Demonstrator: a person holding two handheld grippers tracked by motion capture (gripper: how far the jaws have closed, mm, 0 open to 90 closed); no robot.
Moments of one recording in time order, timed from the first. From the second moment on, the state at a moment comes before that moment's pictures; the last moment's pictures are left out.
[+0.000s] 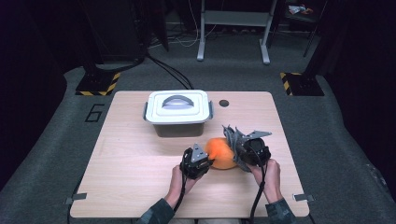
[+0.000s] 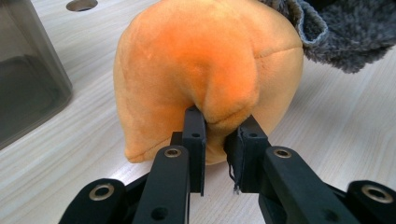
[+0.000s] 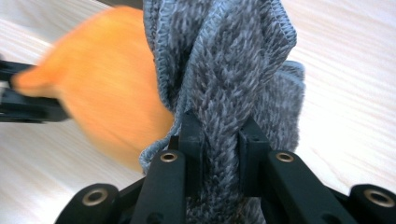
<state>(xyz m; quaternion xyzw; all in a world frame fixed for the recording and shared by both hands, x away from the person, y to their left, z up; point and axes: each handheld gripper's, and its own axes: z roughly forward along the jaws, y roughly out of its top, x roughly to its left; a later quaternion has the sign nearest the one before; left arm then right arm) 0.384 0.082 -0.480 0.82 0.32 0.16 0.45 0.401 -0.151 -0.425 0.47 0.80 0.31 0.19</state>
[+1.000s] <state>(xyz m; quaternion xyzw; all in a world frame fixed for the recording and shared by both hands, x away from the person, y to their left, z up) 0.384 0.083 -0.480 0.81 0.32 0.17 0.45 0.399 -0.175 -0.417 0.50 0.79 0.33 0.17</state>
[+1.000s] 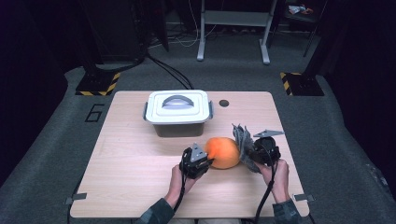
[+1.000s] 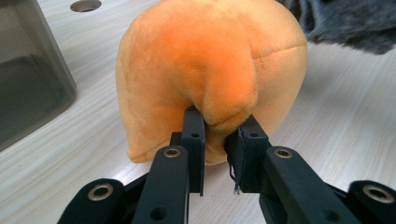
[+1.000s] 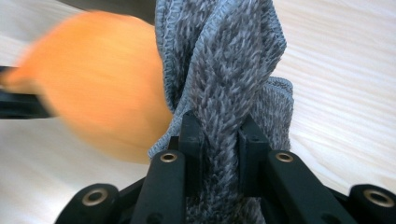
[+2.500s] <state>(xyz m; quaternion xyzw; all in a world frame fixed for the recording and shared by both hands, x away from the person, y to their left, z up) 0.392 0.076 -0.473 0.81 0.33 0.16 0.46 0.390 -0.163 -0.402 0.46 0.79 0.37 0.17</state>
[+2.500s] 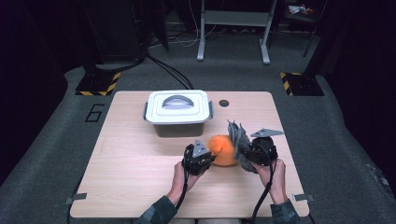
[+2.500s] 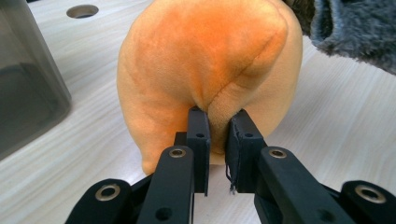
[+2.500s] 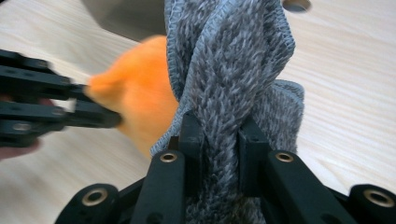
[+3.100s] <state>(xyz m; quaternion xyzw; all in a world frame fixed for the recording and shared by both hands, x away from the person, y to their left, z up) 0.393 0.079 -0.476 0.80 0.34 0.16 0.46 0.394 -0.121 -0.406 0.43 0.81 0.35 0.19</state>
